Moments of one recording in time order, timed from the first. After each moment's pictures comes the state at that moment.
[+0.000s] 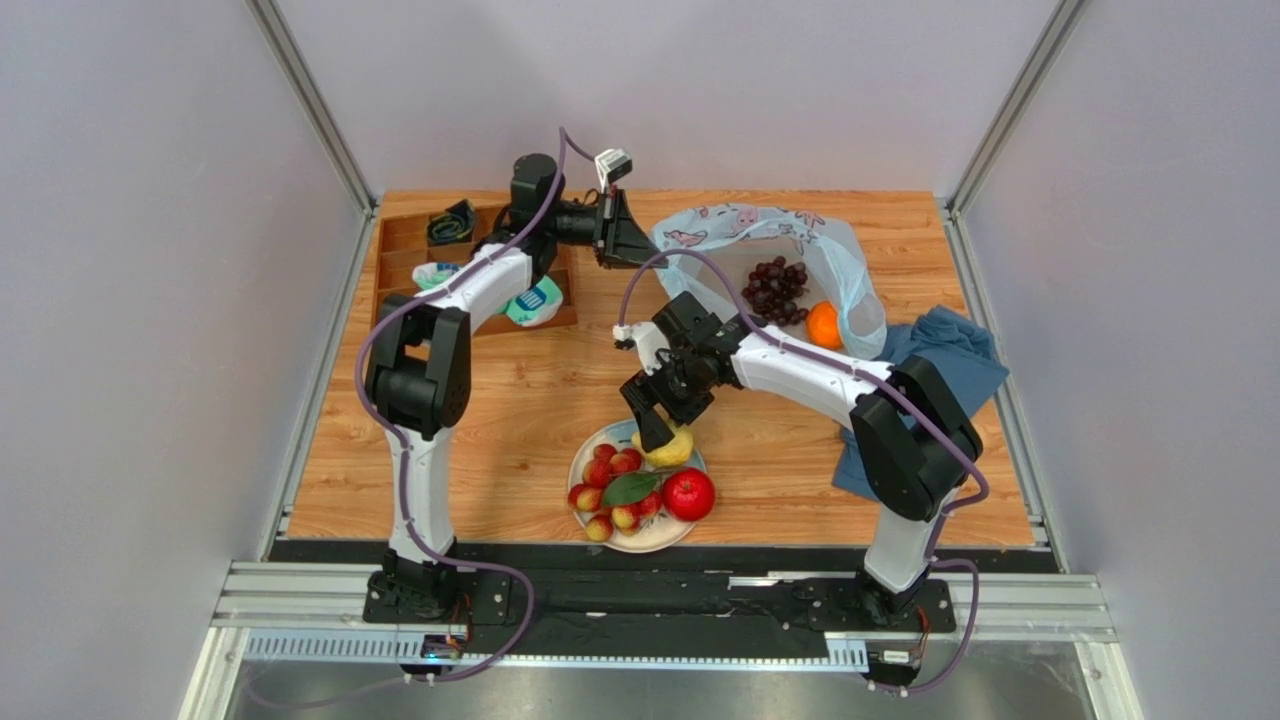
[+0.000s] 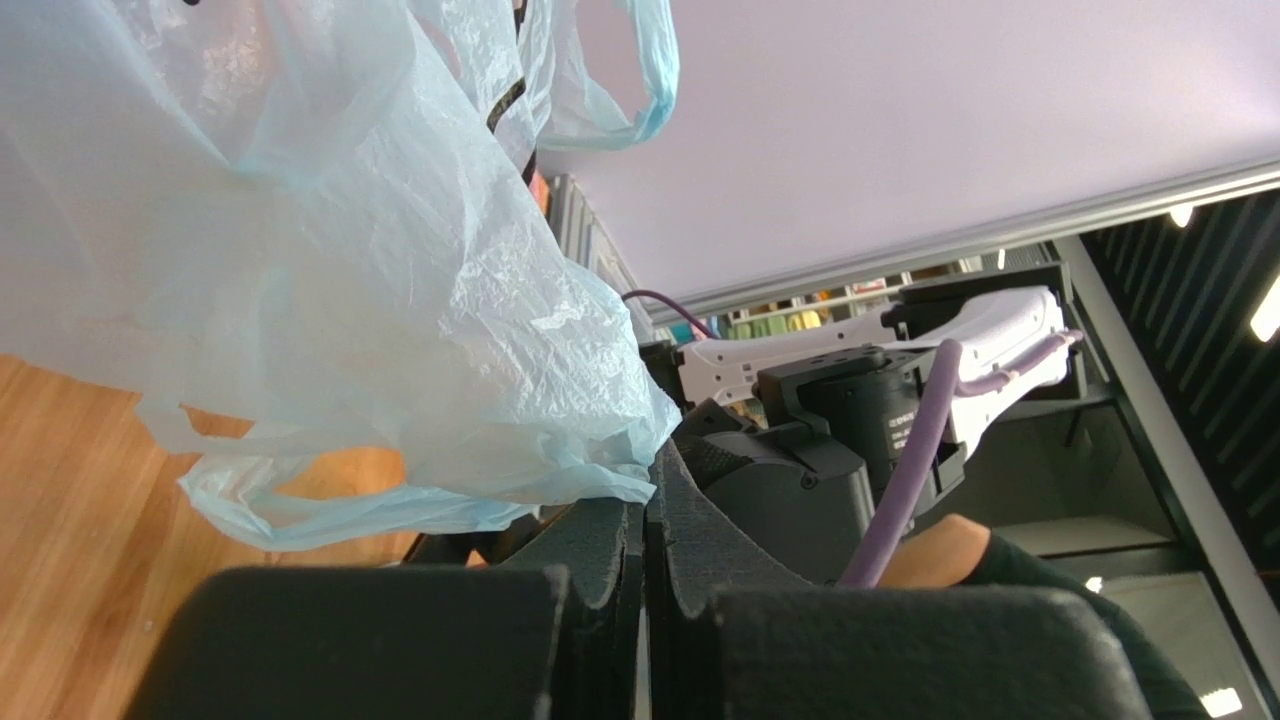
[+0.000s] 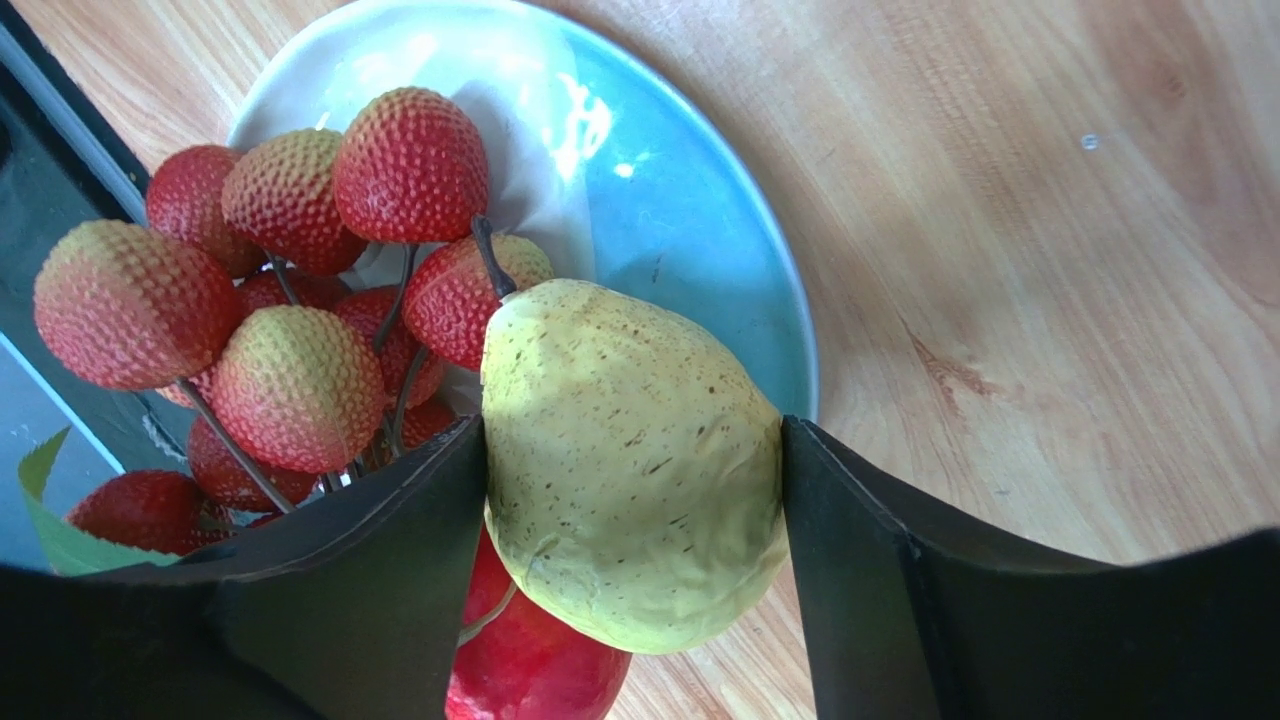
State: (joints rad) left arm -0.31 2.11 1.64 0.41 1.38 -1.13; right arm 0.74 1.79 1.26 -0.61 -0.40 -0.01
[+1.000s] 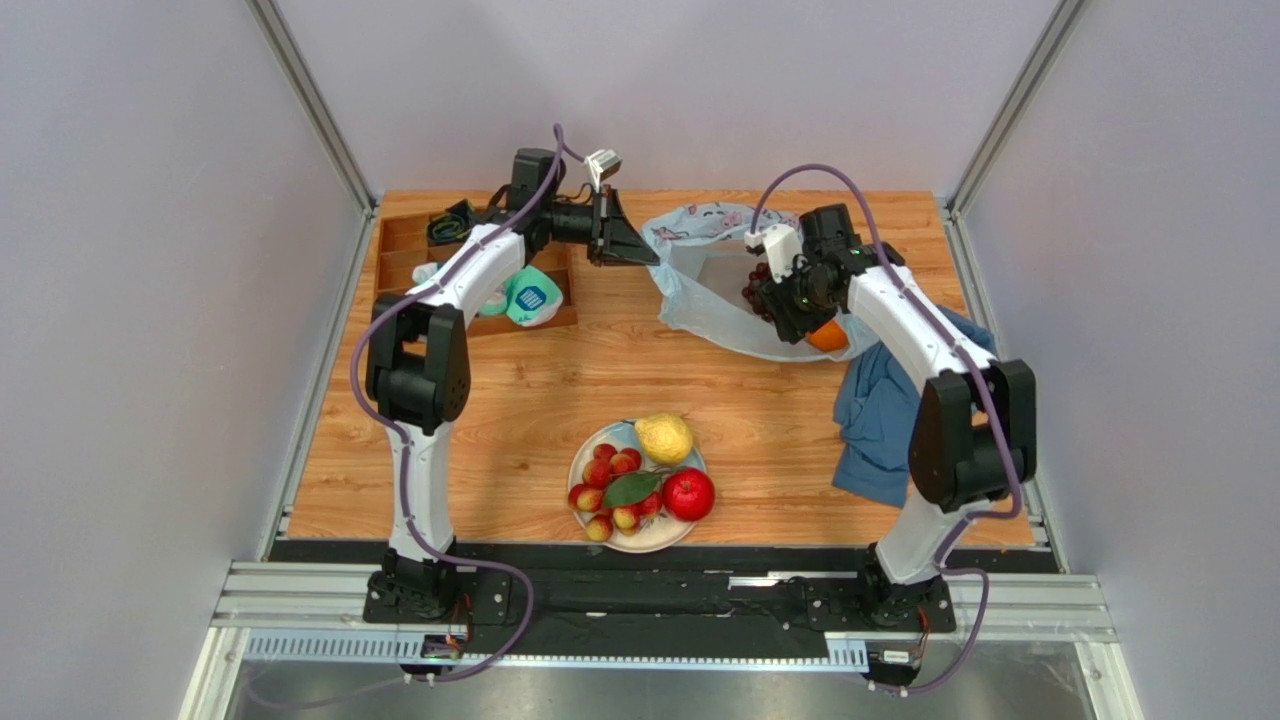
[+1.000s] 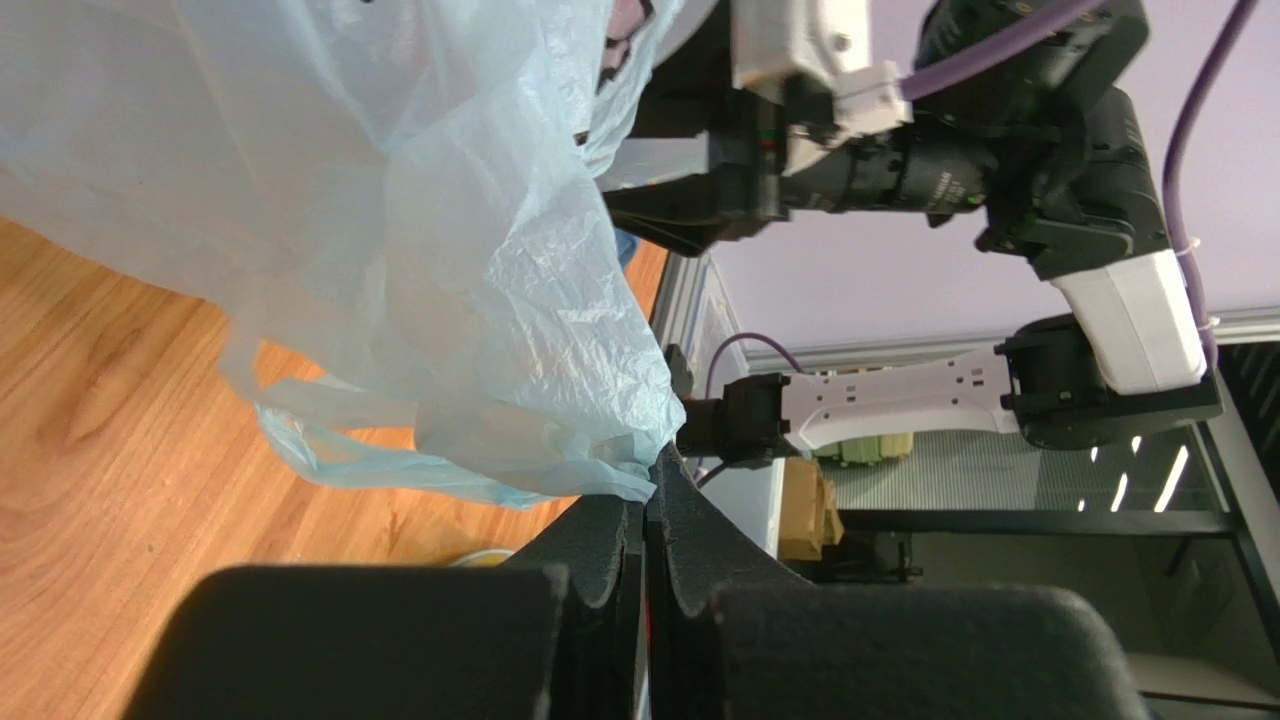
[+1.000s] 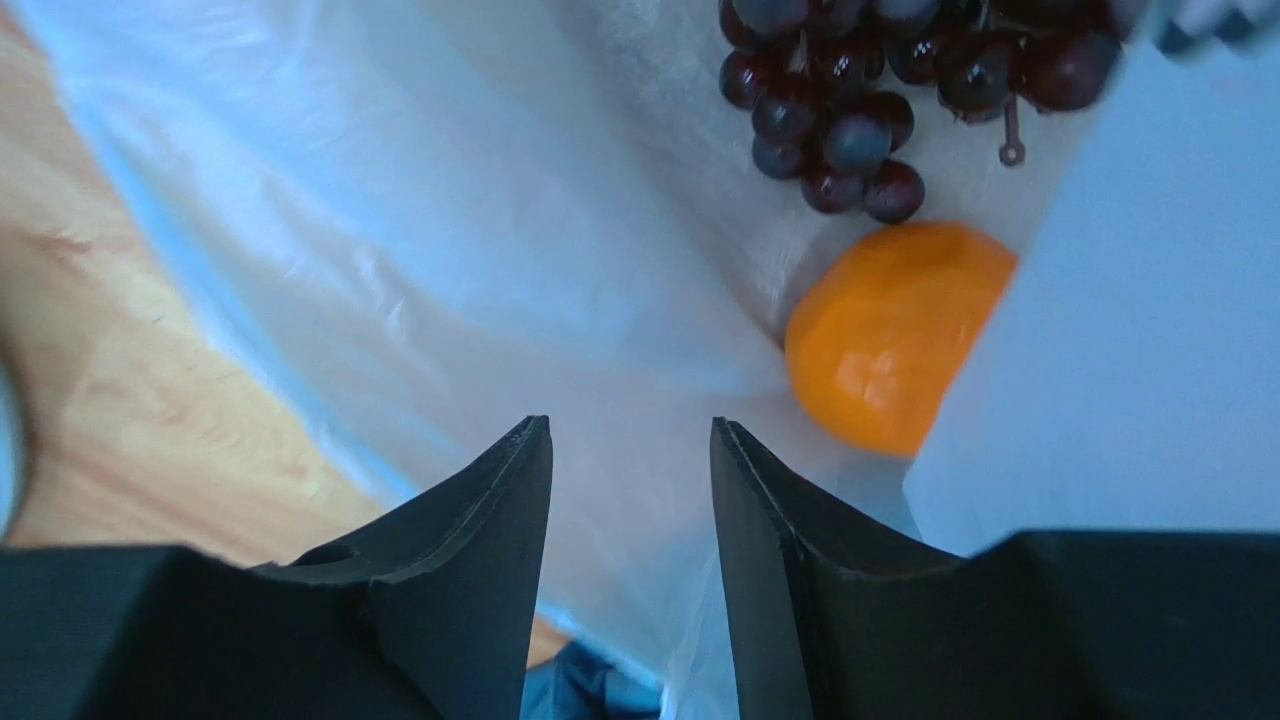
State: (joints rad) left arm -0.29 2.14 1.83 -0.22 1.22 -0.67; right arm 0.23 1.69 1.42 -0.77 -0.15 -0.42
